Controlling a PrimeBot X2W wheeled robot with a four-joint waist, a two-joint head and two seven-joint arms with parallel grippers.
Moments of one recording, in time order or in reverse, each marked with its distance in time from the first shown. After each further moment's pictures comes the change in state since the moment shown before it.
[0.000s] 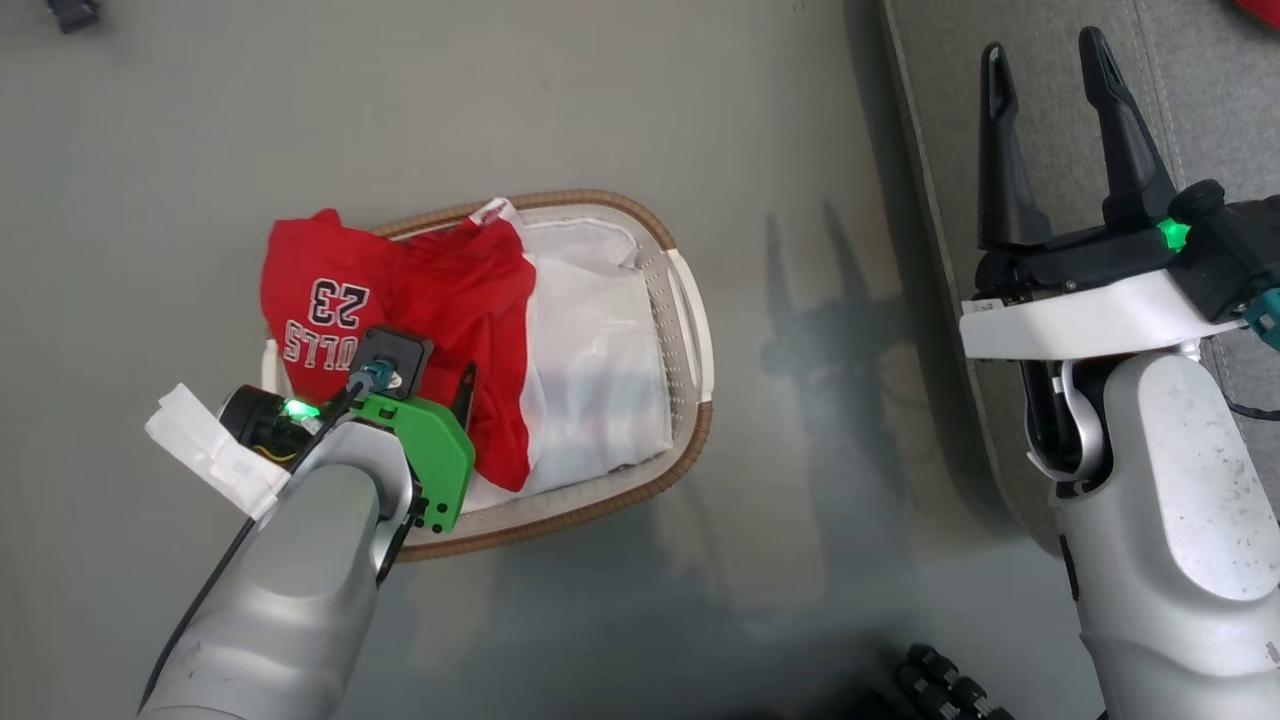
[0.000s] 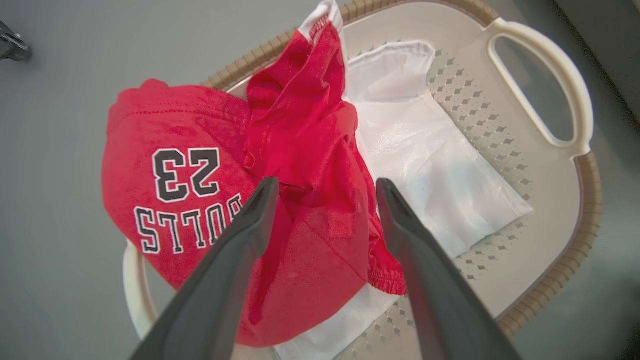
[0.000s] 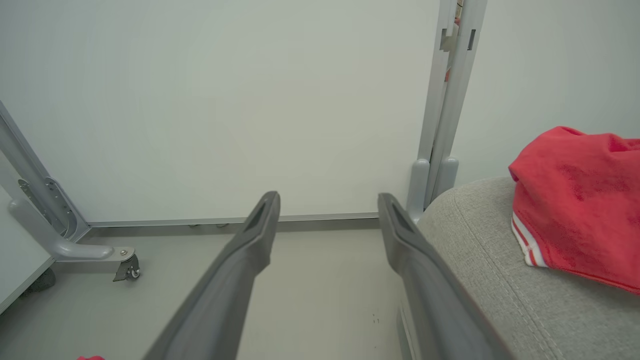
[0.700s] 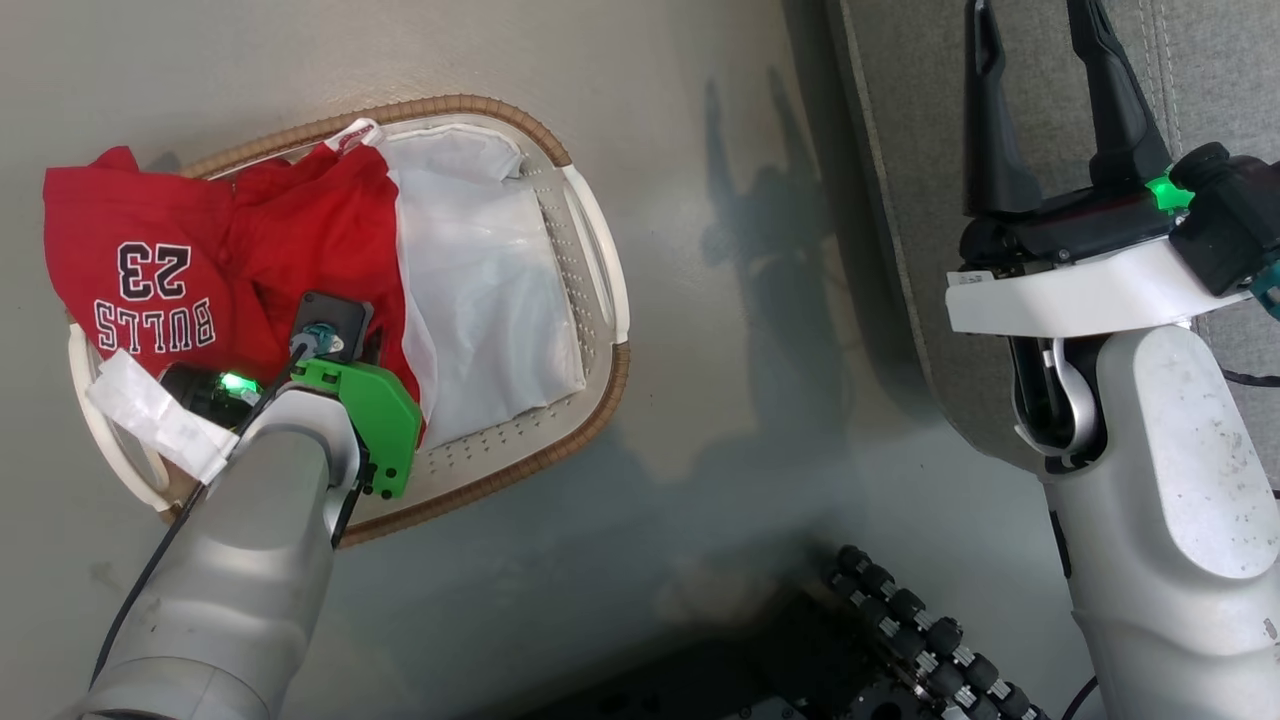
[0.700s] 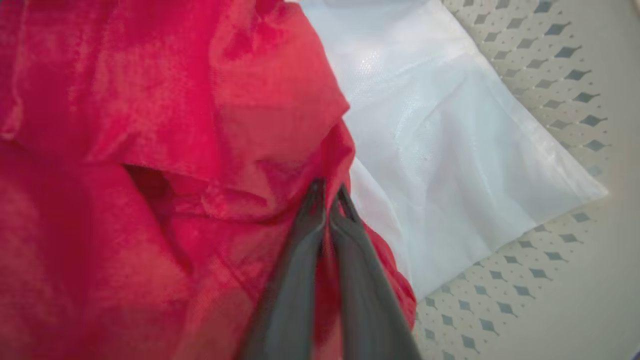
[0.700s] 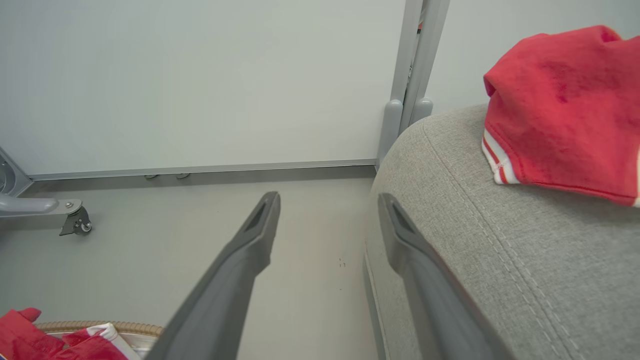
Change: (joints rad) left arm -0.125 0.011 -0.006 0.204 -0.017 0.001 -0.045; right arm -0.054 0.001 0.040 -0.024 0.039 0.000 0.000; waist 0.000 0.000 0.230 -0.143
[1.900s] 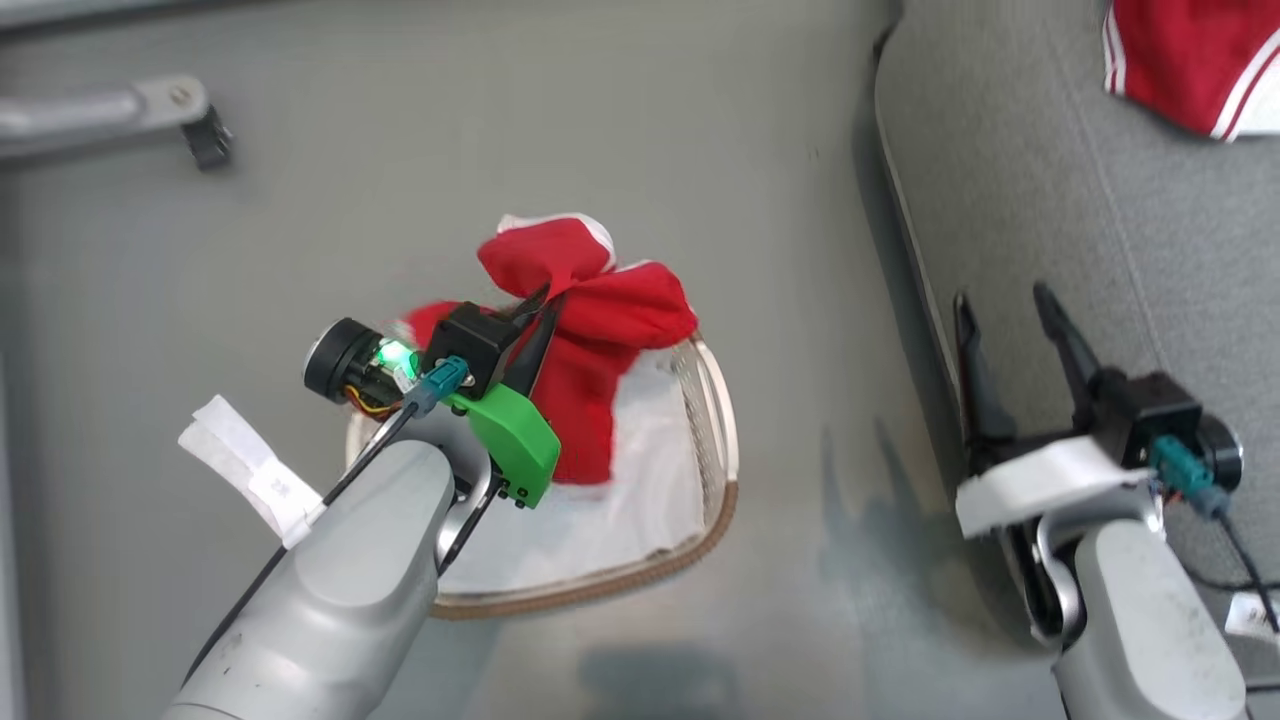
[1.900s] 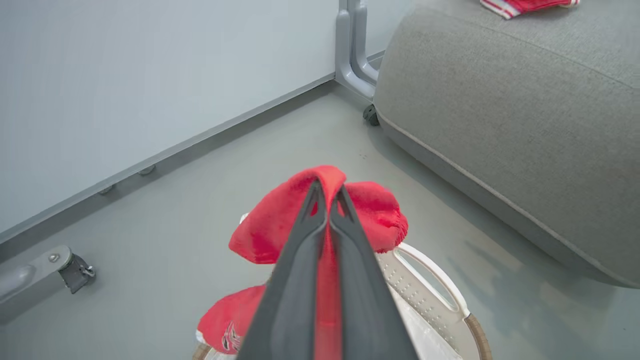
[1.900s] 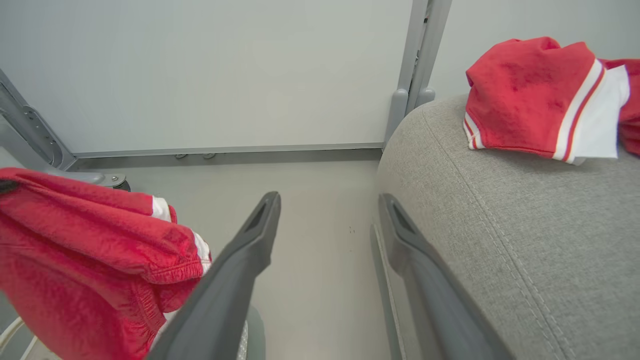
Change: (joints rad) left arm 0.138 0.004 -0.137 -0.476 -0.046 -0.020 -0.111; right arm 0.273 0.001 -0.084 0.216 -0.131 0.000 0.000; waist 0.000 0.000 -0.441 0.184
